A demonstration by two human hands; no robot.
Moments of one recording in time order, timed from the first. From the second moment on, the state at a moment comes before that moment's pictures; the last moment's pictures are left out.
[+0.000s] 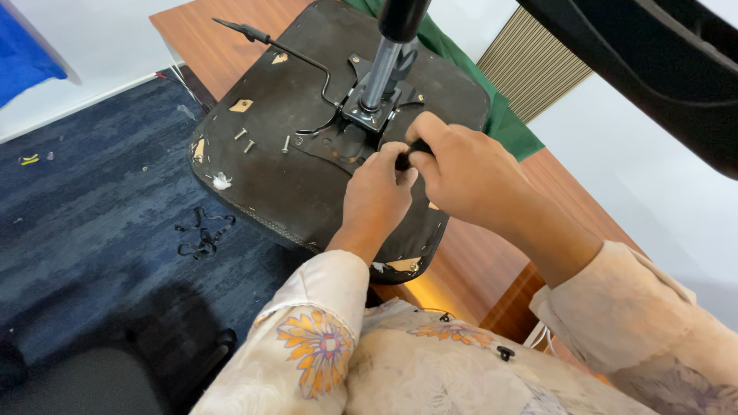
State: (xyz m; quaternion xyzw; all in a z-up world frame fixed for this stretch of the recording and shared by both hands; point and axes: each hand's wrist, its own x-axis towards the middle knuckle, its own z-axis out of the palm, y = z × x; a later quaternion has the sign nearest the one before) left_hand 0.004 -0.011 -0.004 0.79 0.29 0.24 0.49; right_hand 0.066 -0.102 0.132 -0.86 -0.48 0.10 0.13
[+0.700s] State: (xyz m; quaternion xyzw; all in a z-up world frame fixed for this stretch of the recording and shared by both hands) left_hand 0.009 -0.006 -0.021 0.81 0.31 0.15 0.47; right_hand 0.071 -0.109 0.124 -0.84 -0.52 0.04 0.14
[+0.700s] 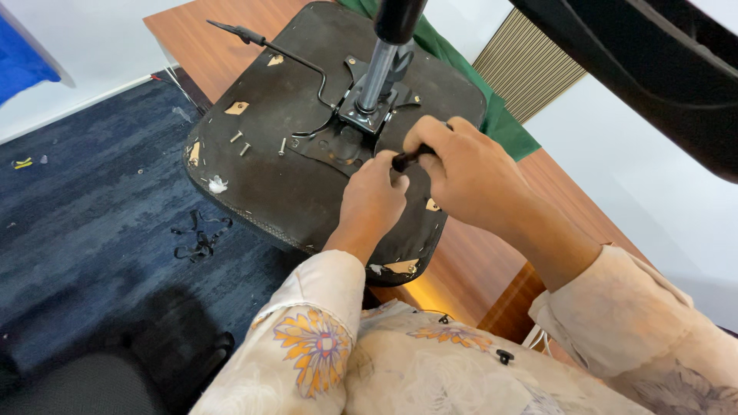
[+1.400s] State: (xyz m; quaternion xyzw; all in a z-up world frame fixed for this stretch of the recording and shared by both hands) left_hand -0.001 -0.001 -0.060 0.82 0.28 0.02 0.49; right_hand 0.053 -0.114 0.104 -0.78 -0.60 0.02 0.18
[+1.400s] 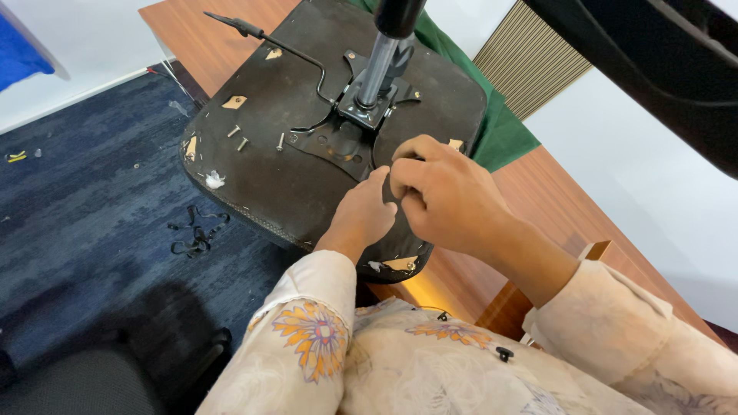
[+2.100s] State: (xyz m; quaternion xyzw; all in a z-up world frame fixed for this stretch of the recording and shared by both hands) left_hand -0.015 -0.010 -0.076 0.90 0.24 -0.10 0.35; right_hand 0.045 -0.178 0.035 -0.82 -0.42 0.09 0.38
